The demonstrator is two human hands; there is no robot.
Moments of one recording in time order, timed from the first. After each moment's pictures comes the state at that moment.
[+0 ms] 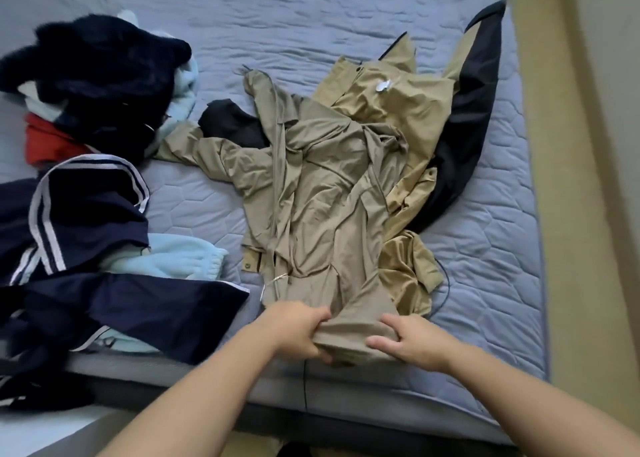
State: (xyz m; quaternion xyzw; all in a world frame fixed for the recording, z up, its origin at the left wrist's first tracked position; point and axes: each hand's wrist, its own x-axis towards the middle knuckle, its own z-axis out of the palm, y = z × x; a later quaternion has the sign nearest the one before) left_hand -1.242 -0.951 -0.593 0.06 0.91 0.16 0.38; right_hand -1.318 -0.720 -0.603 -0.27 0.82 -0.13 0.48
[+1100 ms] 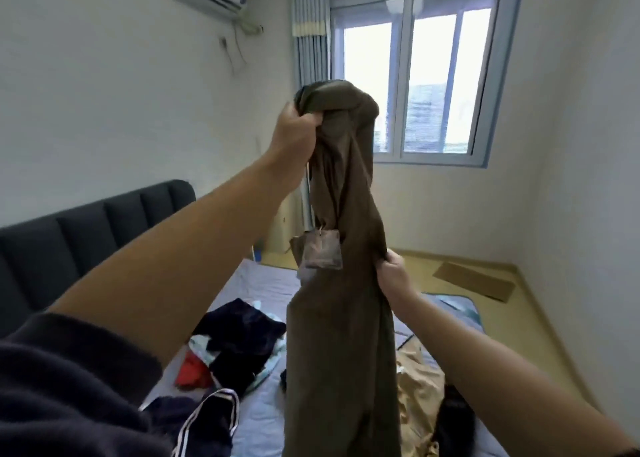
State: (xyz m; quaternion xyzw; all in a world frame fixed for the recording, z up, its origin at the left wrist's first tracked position) left_hand -1.267 -0.963 0.214 -0.02 0.67 0.61 -0.41; right_hand -1.360 -0.844 0.015 -0.21 0.72 -0.66 0.09
